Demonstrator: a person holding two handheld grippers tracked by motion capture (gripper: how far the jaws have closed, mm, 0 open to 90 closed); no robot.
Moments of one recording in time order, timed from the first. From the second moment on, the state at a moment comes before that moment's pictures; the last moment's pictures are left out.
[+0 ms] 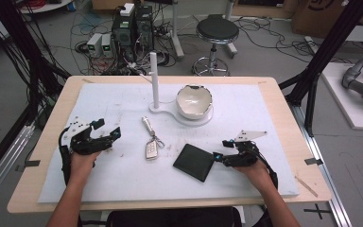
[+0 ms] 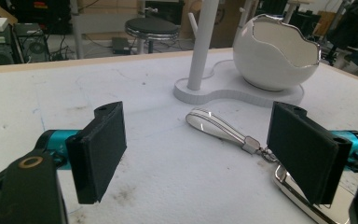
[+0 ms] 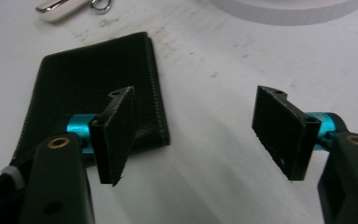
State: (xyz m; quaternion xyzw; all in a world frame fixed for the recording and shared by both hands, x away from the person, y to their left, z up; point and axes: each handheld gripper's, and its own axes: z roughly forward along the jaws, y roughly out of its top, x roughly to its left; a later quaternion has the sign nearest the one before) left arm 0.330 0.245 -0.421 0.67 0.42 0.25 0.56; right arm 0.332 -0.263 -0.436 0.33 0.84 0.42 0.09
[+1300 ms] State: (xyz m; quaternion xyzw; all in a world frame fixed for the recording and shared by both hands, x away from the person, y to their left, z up) left arm 0.333 0.242 -0.424 0.67 0.42 0.24 0.55; right arm 0.339 -0.256 -0.440 0.30 0.85 0.43 0.00
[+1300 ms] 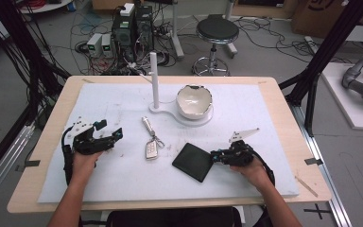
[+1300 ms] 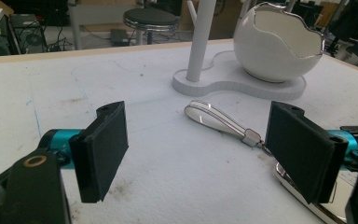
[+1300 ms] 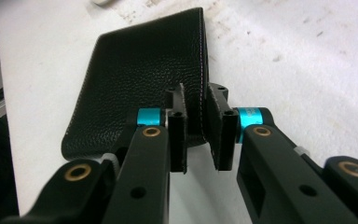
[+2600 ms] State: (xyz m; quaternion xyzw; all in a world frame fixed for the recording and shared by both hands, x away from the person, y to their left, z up) left arm 0.391 0.080 -0.432 0.80 0.28 -0.02 0.54; right arm 0.326 -0.242 -0.394 0.14 0.86 0.47 0.13
